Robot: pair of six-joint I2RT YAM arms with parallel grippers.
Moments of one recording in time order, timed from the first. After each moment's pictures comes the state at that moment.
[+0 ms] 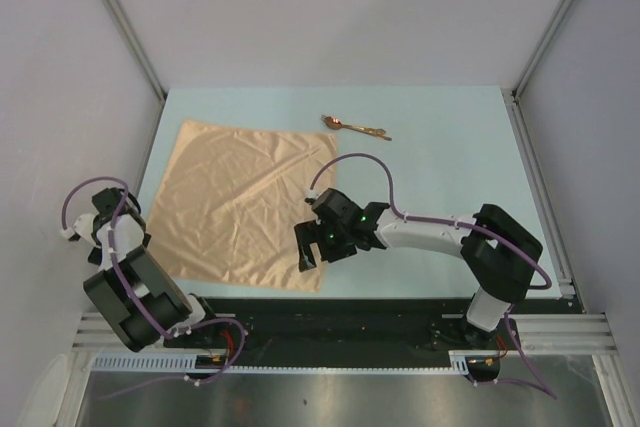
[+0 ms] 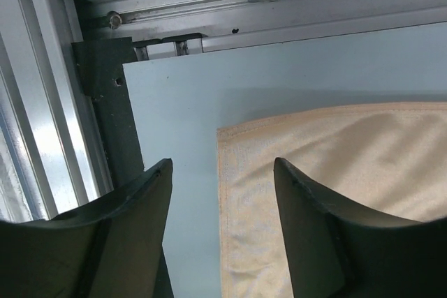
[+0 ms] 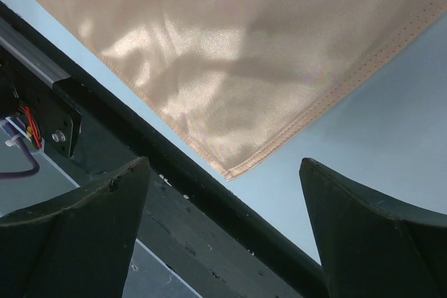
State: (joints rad) left arm 0.68 1.26 0.71 -0.60 -0.48 -0.65; right arm 1.02 1.70 1.07 -0.34 -0.19 0.65
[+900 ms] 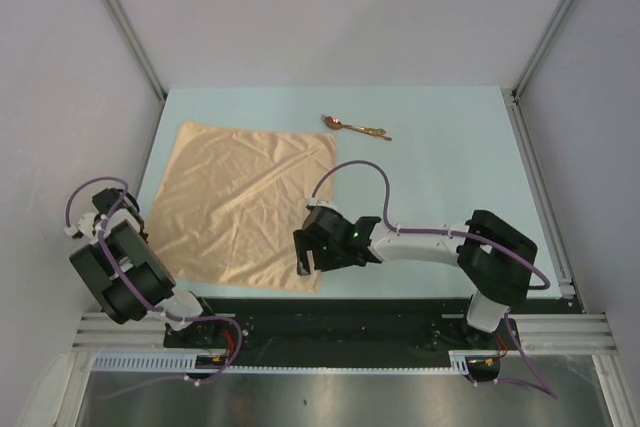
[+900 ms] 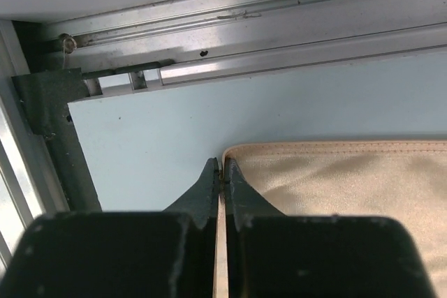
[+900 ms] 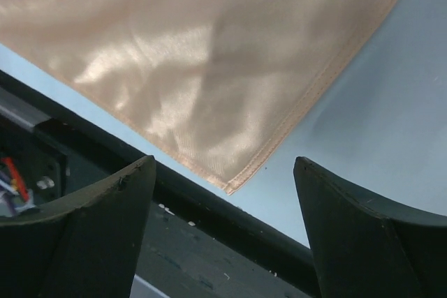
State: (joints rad) left arm 0.70 1.46 0.72 -0.43 -0.46 -0.61; right arm 1.11 1.69 1.05 -0.32 0.00 0.83
